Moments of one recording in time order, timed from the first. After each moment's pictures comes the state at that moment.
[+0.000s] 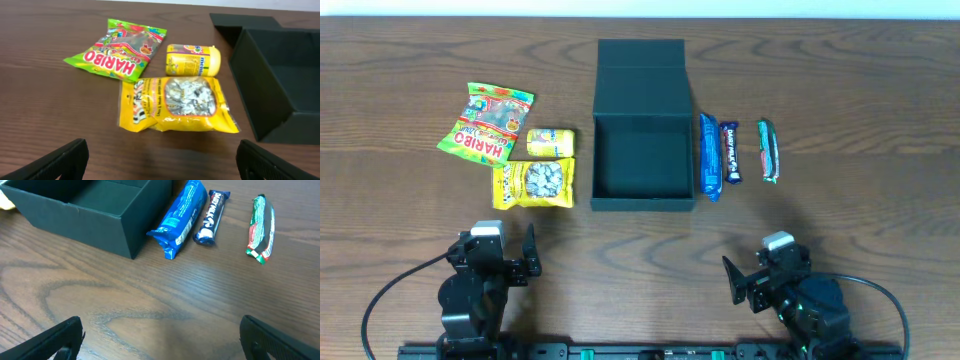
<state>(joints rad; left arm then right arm) 0.05 0.01 0.15 -0.53 0.07 -0.04 0.39 0.02 0.16 -0.67 -0.02 0.04</state>
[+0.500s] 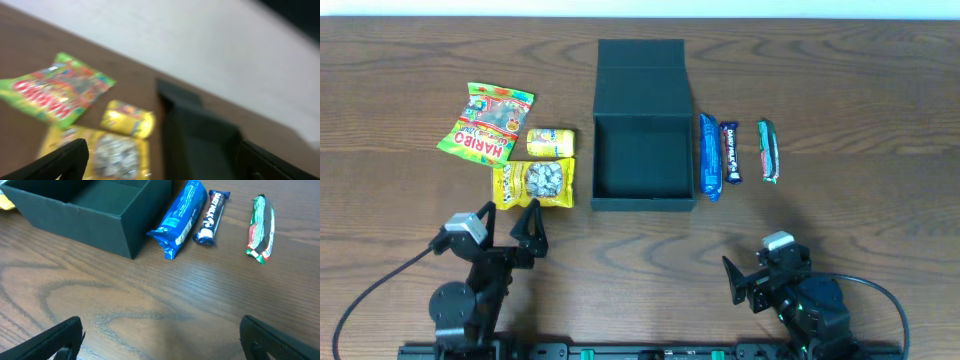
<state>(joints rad) 0.05 0.10 0.14 -0.17 0.21 -0.46 0.39 0.02 0.16 -0.67 -0.02 0.04</state>
